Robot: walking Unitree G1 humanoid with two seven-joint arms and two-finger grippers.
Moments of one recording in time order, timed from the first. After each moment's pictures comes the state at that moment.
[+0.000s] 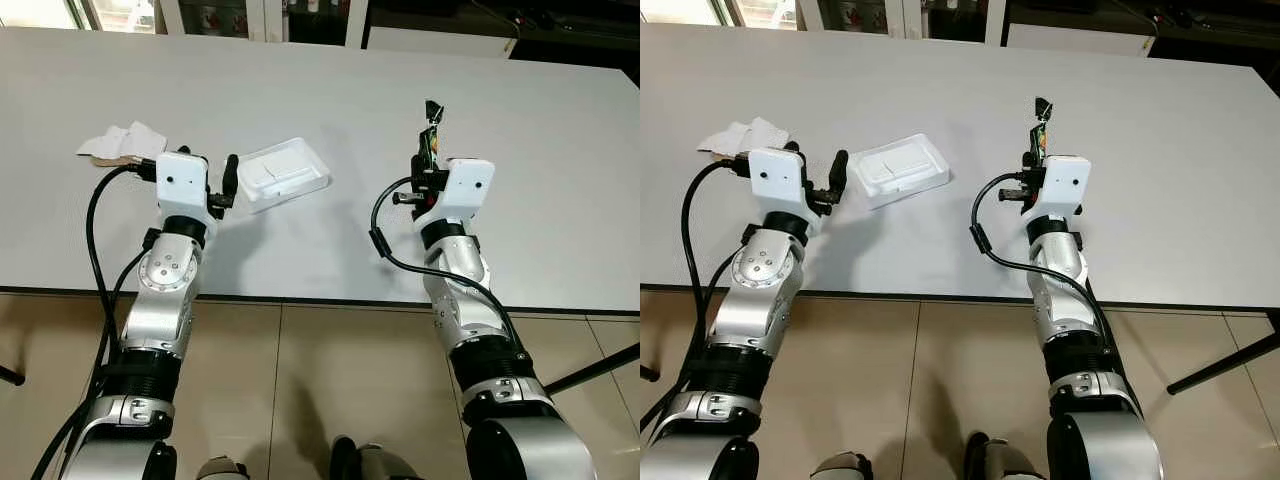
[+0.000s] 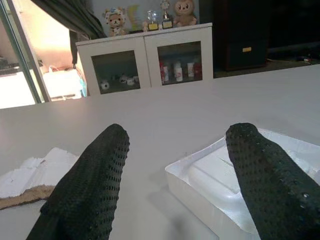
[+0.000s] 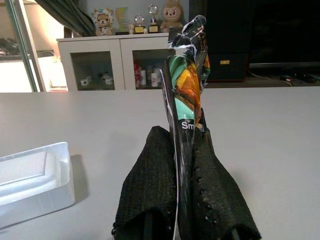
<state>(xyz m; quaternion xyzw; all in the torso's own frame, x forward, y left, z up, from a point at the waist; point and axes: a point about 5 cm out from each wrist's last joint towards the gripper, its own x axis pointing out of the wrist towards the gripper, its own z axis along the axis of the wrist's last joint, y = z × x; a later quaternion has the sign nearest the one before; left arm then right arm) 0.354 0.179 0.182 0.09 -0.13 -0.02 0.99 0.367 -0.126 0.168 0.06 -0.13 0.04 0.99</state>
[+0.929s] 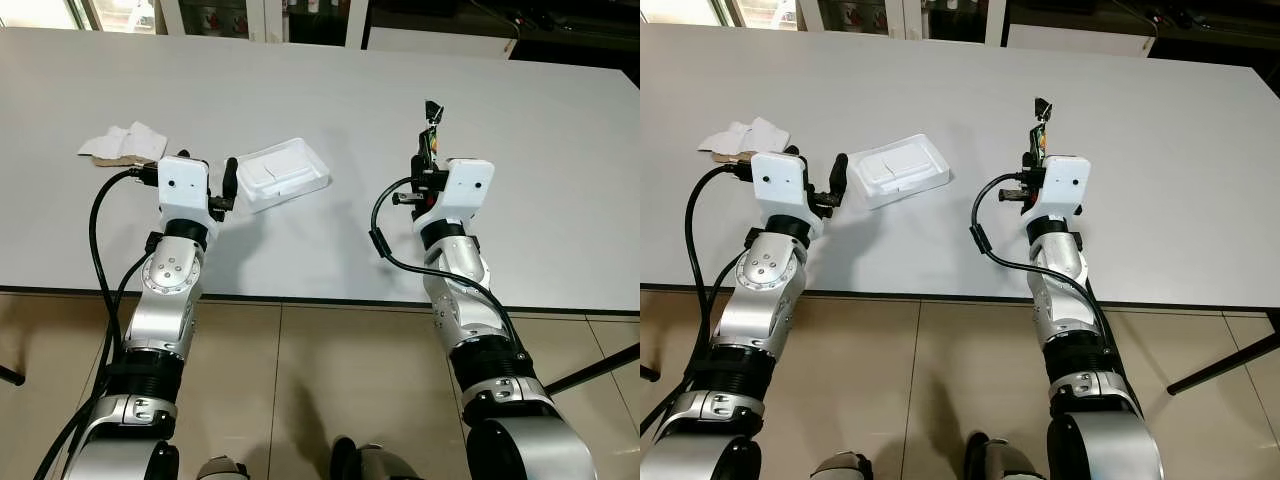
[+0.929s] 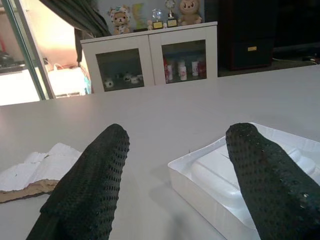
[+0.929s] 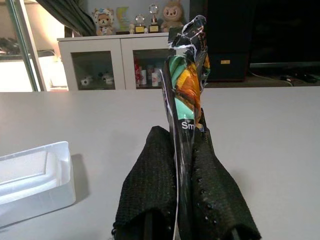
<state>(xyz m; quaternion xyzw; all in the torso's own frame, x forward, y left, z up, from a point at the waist) 0.354 0.178 0.179 0.09 -0.13 -0.01 0.99 0.368 -0.126 0.167 0.06 -0.13 0.04 0.99</state>
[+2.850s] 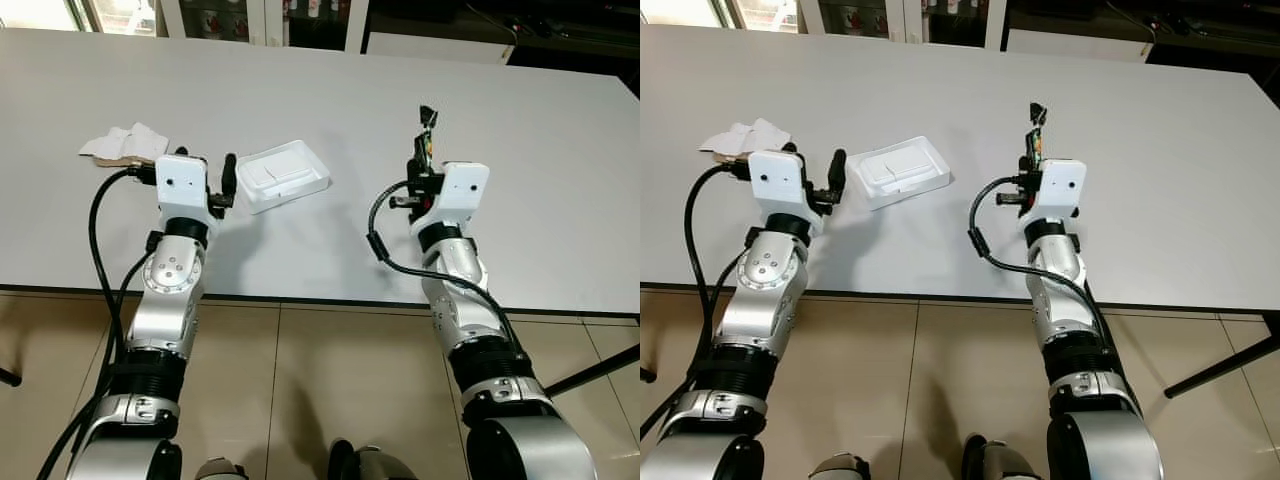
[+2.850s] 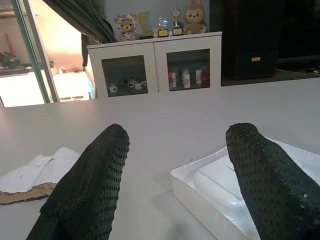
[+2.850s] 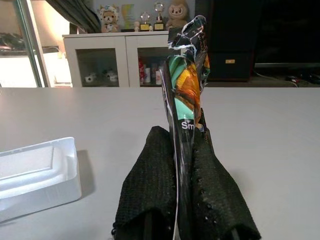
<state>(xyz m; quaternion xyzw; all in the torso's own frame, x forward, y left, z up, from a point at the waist) 0.354 0.177 0.181 0.08 -0.14 0.00 0.99 0.368 -0.124 0.163 0.05 -0.12 0.05 0.99</state>
